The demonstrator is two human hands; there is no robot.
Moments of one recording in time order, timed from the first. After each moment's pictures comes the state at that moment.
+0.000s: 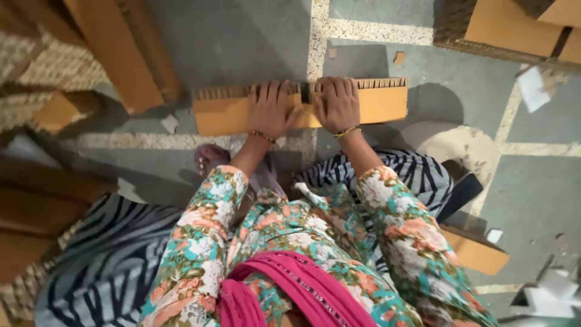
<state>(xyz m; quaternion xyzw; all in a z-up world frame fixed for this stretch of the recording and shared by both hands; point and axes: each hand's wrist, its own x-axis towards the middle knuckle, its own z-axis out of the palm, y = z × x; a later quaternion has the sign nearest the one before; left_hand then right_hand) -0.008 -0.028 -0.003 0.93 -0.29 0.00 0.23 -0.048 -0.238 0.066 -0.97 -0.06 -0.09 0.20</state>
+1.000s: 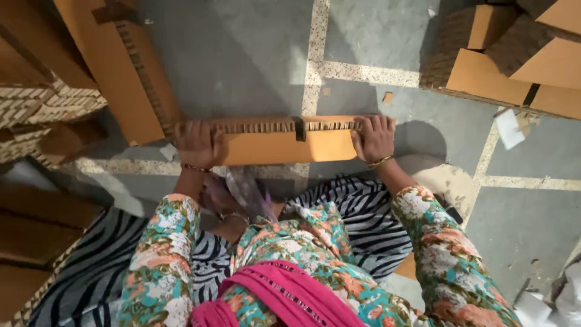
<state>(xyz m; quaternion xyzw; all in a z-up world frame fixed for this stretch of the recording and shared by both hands) 0.041 0.120 -0.003 0.95 -0.23 0.11 0.20 -0.053 -0.354 0.065 -0.98 -0.08 -0.07 0.14</state>
